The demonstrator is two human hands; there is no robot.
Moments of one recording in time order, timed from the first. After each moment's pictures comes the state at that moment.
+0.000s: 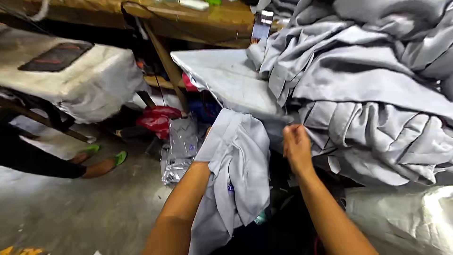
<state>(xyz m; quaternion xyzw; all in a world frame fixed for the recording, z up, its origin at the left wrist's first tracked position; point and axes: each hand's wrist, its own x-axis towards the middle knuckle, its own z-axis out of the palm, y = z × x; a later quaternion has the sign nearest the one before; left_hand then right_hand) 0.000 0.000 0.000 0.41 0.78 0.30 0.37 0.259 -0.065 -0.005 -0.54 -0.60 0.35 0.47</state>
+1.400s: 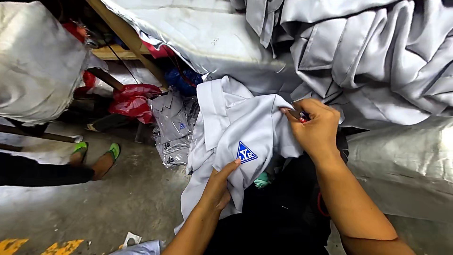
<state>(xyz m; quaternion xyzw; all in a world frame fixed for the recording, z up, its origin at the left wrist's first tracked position) 0.067 -0.192 -0.023 0.17 0.49 0.48 0.70 0.290 -0.114 0.000 -0.59 -0.70 0.03 0.40</state>
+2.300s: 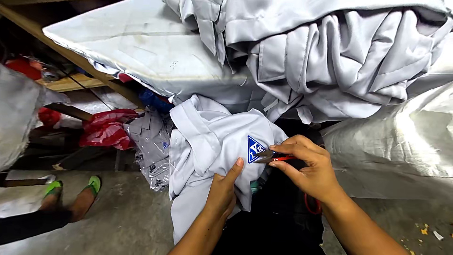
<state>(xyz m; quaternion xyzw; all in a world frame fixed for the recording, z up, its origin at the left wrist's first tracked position) 0.119 -0.170 -0.014 0.28 0.42 0.49 0.71 0.328 -0.183 -0.017 -0.52 -0.70 0.17 0.46</state>
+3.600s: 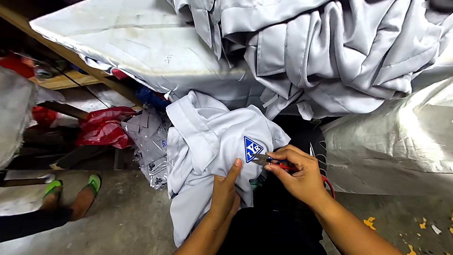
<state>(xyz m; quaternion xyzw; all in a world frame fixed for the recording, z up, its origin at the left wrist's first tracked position) 0.128 -0.179 -0.033 0.24 0.42 0.54 0.69 0.310 -0.199 -0.043 -0.53 -0.64 0.24 0.50</state>
